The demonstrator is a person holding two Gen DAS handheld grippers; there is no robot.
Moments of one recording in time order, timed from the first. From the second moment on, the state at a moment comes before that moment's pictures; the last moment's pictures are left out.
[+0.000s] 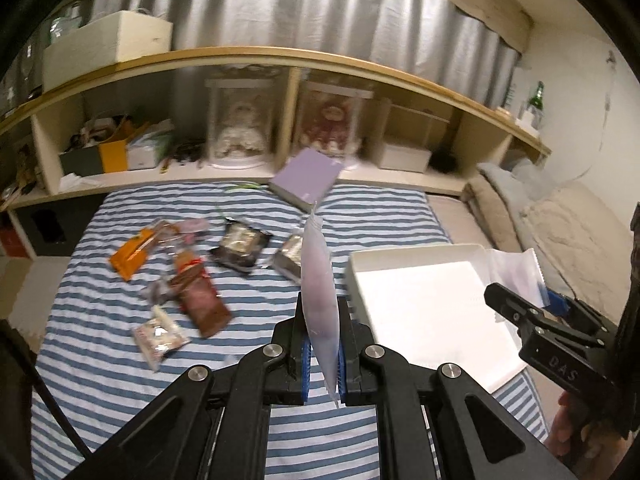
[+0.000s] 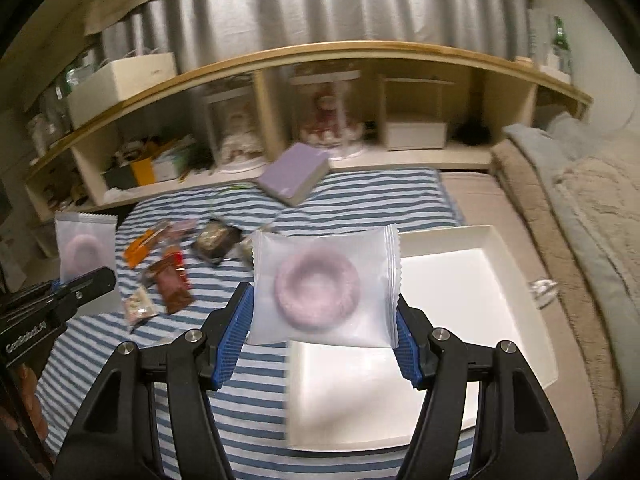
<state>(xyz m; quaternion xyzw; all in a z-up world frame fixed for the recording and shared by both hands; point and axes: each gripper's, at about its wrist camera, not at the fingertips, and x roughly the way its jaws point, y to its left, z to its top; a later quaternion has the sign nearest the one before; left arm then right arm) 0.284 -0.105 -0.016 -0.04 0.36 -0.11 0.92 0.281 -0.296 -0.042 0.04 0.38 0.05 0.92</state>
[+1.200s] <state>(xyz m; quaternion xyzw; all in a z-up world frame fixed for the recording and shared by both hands) 0.436 -0.285 -0.157 0.00 0.44 -0.13 0.89 0.333 -0.434 -0.145 0.06 0.49 -0.07 0.87</state>
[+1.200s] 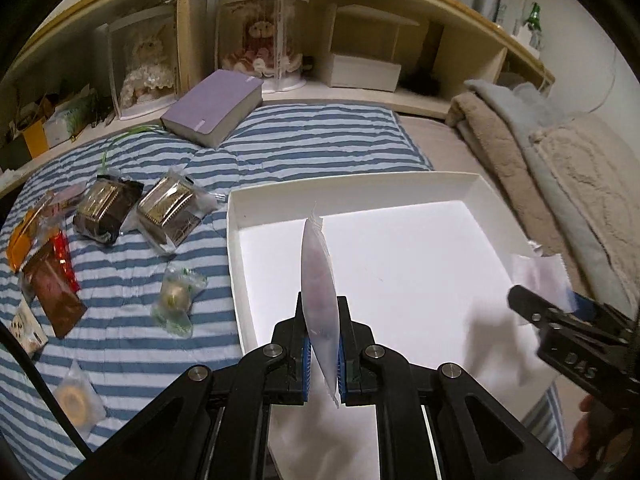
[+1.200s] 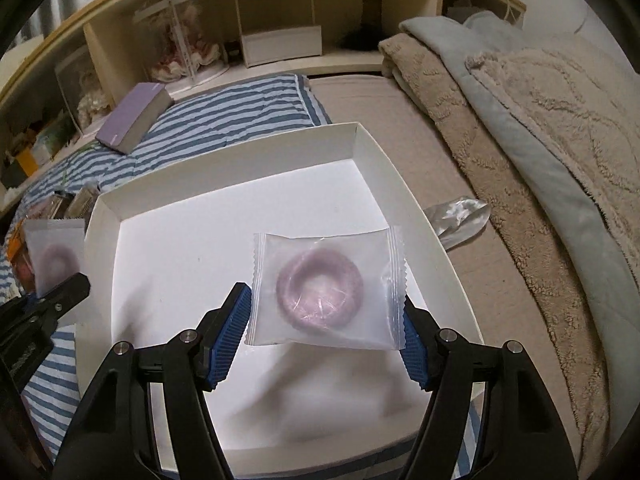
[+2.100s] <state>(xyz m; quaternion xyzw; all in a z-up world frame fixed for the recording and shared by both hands) 0.414 -0.271 -0.134 0.02 0.43 -0.13 0.89 0.309 -0.441 -0.120 0.07 0.48 -0.09 0.87</state>
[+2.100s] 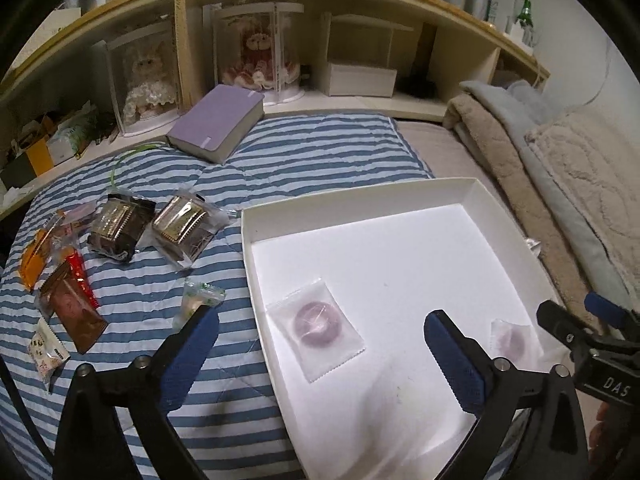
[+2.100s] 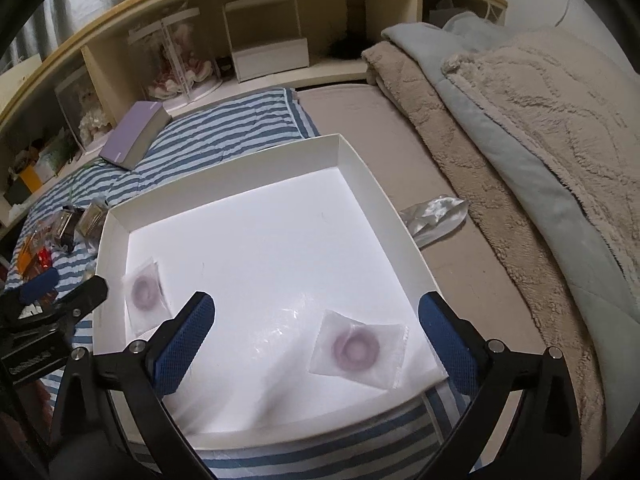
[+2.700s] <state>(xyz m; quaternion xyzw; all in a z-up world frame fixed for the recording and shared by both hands) 0.377 -0.252 -0.095 0.03 0.42 -0.13 0.90 0.286 -0.434 -0.099 0.07 0.48 -0.10 0.87</state>
